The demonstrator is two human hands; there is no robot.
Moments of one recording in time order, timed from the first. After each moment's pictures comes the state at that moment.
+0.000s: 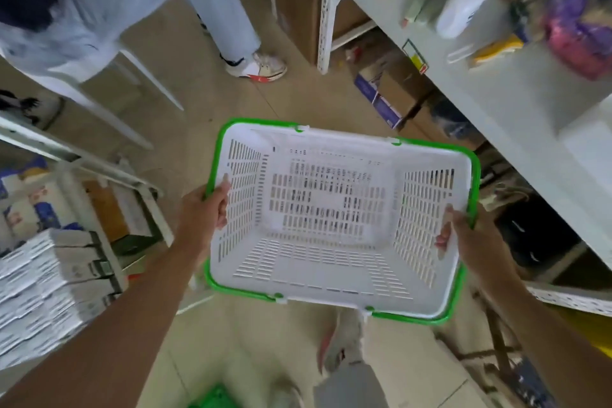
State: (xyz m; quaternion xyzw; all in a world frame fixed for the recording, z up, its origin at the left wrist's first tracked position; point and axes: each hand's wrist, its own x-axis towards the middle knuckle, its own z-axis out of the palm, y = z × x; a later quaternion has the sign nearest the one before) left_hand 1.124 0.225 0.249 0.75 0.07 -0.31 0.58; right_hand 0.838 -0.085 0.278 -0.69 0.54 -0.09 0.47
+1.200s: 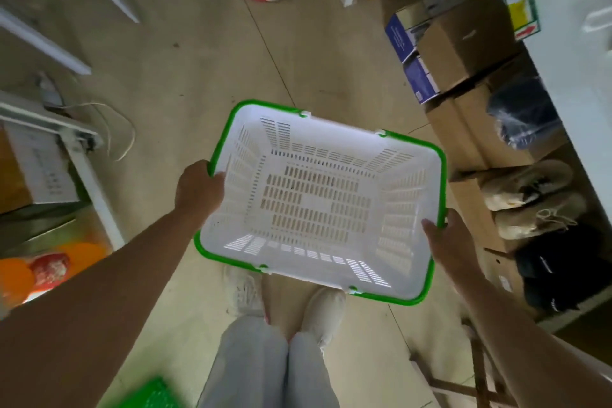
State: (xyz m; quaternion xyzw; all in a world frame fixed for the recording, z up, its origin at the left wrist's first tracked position) left_hand 1.190 0.138 0.021 0.92 0.06 -0.31 0.22; right_hand 0.909 -0.184 0.039 -0.76 0.55 0.15 0.32
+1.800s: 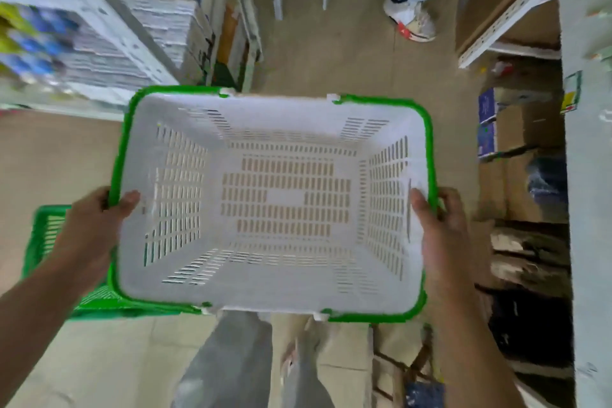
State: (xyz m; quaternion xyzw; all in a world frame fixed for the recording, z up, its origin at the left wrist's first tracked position) left_hand 0.804 0.434 0.323 0.73 0.41 -0.10 0.53; right_hand 0.823 -0.003 0.323 -0.77 0.30 0.00 0.57
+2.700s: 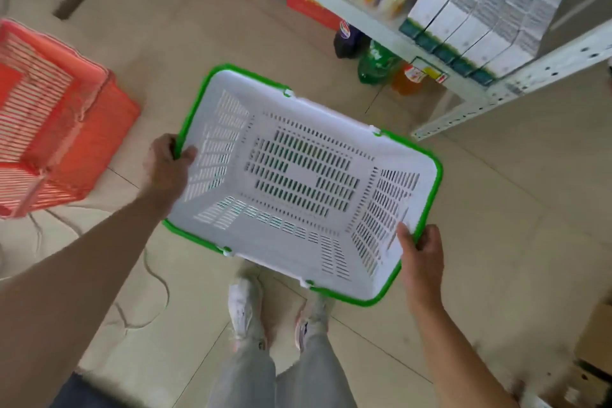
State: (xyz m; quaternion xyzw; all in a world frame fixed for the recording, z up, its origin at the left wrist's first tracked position) left_hand 0.536 0.905 0.156 0.74 0.50 0.02 0.44; right_hand 0.608 0.484 0.167 -0.85 0.18 0.16 0.47
